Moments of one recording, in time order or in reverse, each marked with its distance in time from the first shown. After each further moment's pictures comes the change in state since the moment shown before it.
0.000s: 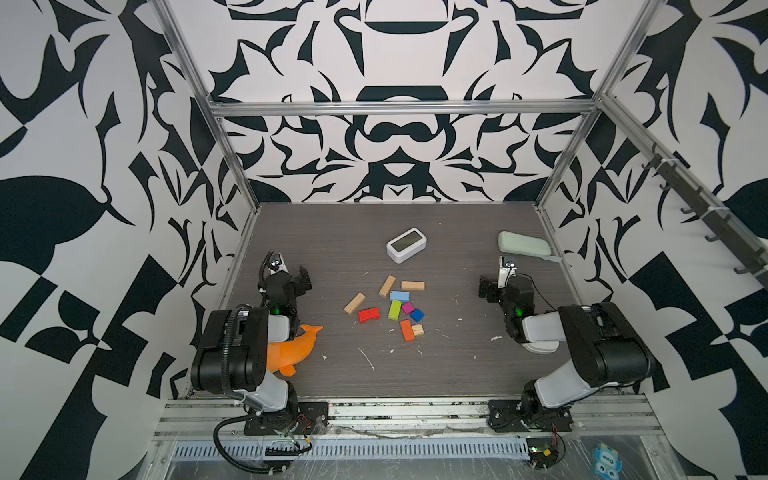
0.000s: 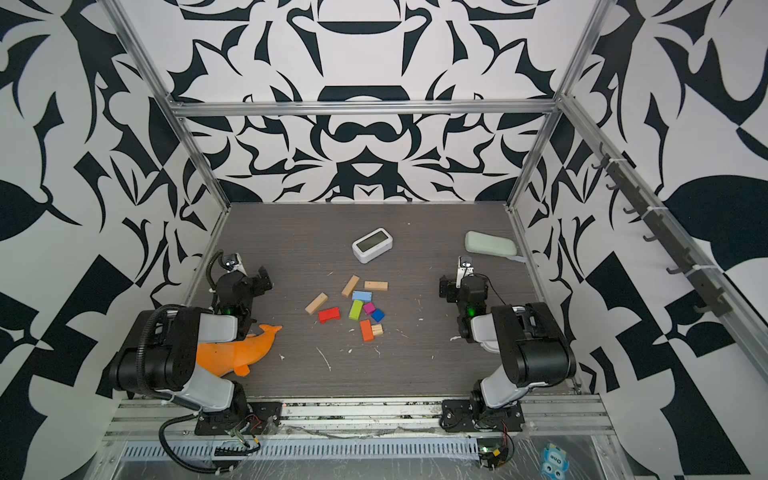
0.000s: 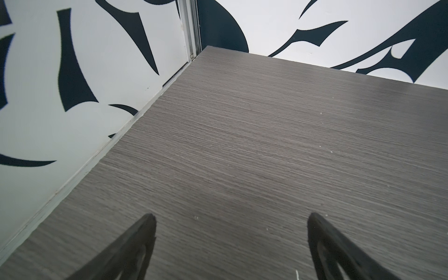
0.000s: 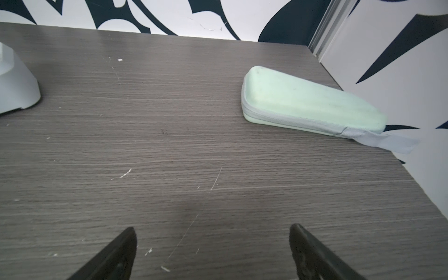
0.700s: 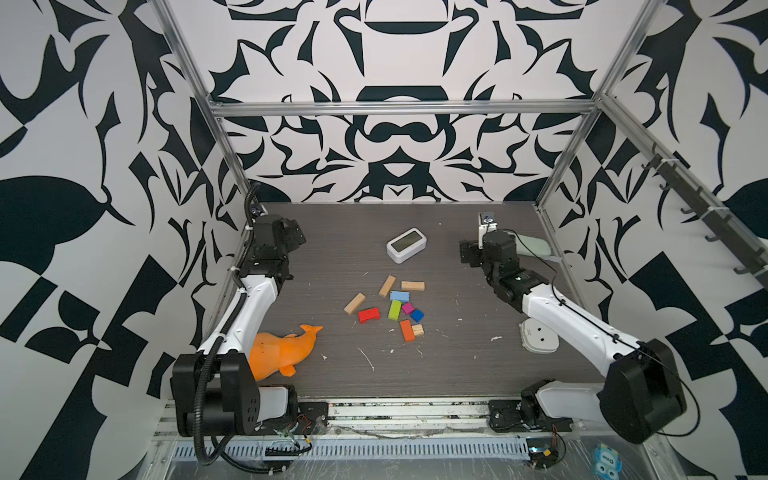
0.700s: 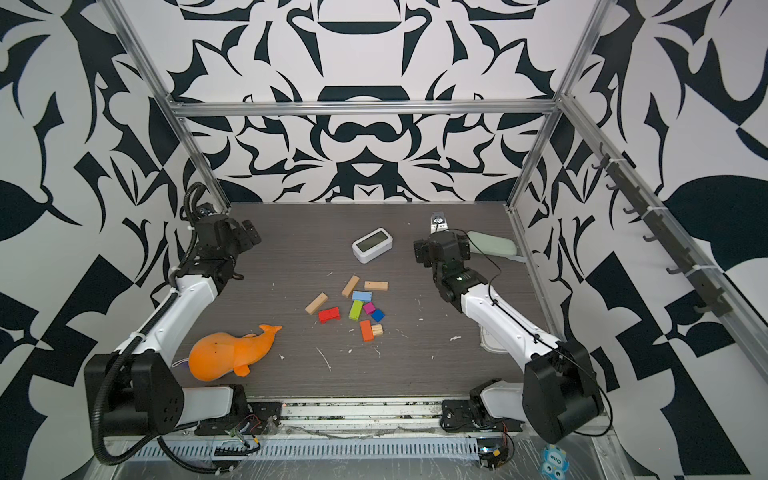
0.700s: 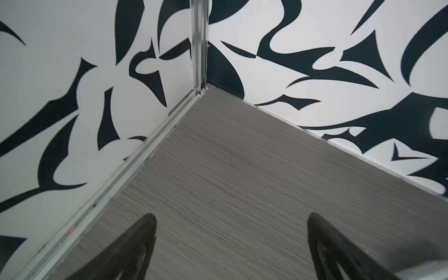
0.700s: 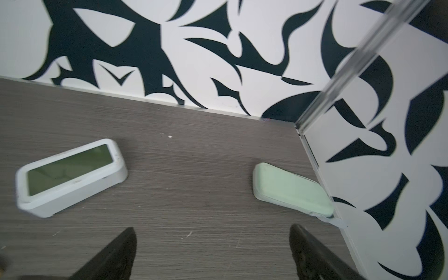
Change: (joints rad) left arm -0.042 -0.245 0.668 -1.059 -0.016 -0.264; right arm 0.360 -0.243 0.602 -0.903 0.306 0.039
